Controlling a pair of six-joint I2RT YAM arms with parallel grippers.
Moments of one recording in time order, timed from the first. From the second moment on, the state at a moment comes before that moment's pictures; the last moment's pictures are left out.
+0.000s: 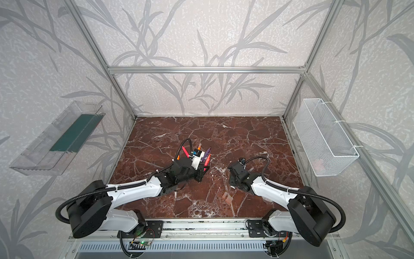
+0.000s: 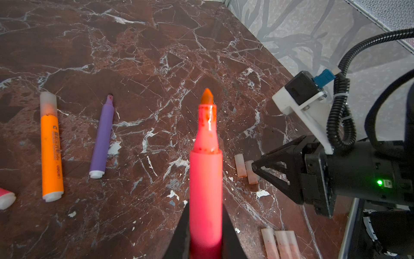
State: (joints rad) left arm -0.85 1.38 0.64 0.24 0.03 -0.38; right arm 0.67 1.30 0.54 -0.32 0.20 0.79
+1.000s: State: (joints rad) left arm -0.85 1.36 0.61 0.25 0.00 -0.37; right arm 0.67 1.35 0.55 -0.32 0.23 0.80
